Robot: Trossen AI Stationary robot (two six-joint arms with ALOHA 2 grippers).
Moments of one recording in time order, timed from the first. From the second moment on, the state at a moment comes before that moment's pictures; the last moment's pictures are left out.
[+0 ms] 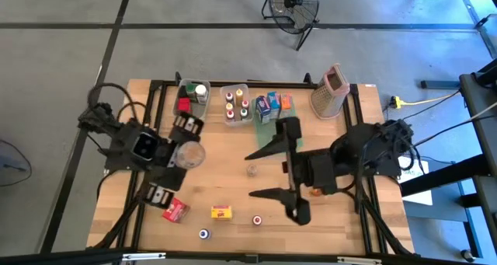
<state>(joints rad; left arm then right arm) -0.53 1.44 1.43 1.00 -0.12 0.21 0.53 1.81 2.31 -0.25 0.25 -0.45</state>
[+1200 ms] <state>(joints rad) -0.41 1.55 1.44 1.12 0.01 0.22 0.53 1.87 2.31 -0.05 0.39 -0.28</state>
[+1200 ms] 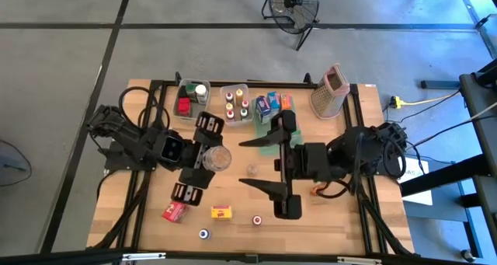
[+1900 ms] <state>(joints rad) -0.34 1.55 1.44 1.07 0.06 0.14 0.48 1.87 2.31 -0.06 0.38 -0.20</state>
